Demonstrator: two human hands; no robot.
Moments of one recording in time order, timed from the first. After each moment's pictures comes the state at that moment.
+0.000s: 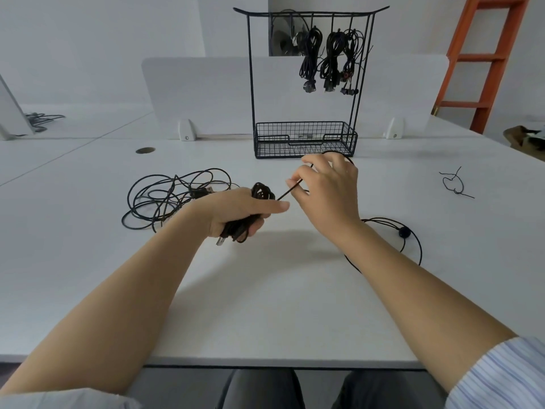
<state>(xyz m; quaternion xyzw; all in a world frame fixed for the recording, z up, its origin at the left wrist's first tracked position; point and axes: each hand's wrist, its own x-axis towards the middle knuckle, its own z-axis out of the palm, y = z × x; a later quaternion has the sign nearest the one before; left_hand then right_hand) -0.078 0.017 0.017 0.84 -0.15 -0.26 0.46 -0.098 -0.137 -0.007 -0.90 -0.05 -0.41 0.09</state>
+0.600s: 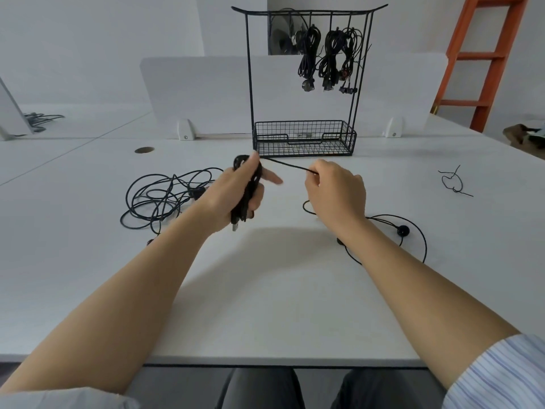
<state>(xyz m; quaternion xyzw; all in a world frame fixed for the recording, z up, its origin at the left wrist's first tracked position) -0.069 0.013 0.011 0.73 -0.21 -0.12 0.64 -0.096 -0.150 -0.004 -0.93 0.04 -0.33 0.17</state>
